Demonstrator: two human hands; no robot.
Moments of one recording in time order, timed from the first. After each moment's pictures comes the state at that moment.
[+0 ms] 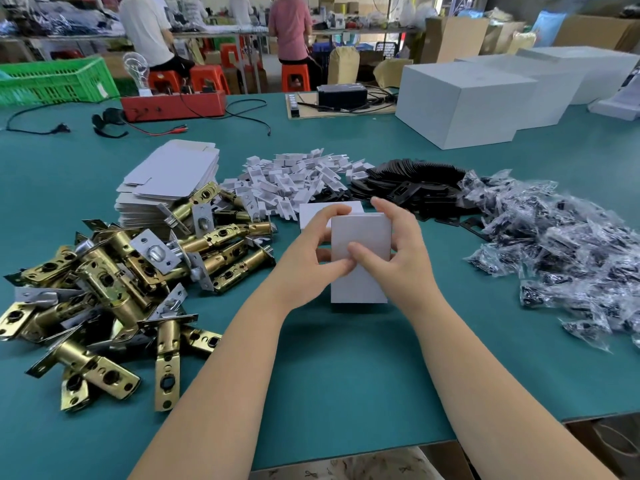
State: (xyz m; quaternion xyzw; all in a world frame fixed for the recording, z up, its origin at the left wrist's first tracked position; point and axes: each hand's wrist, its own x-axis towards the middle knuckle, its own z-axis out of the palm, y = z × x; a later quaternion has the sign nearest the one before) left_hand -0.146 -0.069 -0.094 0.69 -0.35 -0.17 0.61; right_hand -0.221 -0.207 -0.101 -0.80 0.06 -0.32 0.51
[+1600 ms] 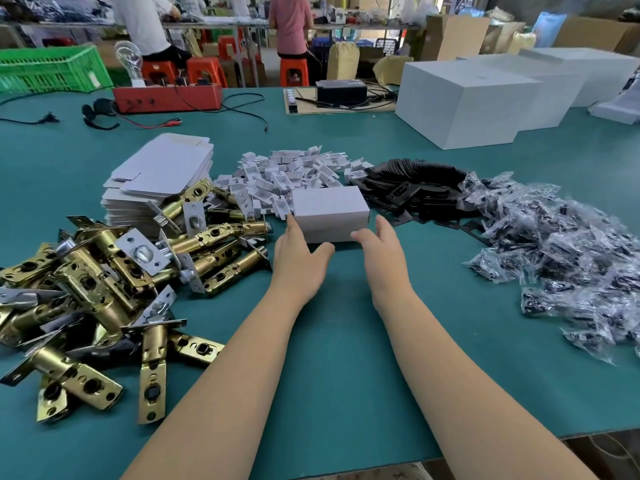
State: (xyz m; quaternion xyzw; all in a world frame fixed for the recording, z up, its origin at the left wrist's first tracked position) left_hand -0.116 -0.098 -0.126 0.86 -0.16 -0.07 0.49; right_hand -0.179 -0.205 -0.116 -0.68 0.20 -0.22 0.67
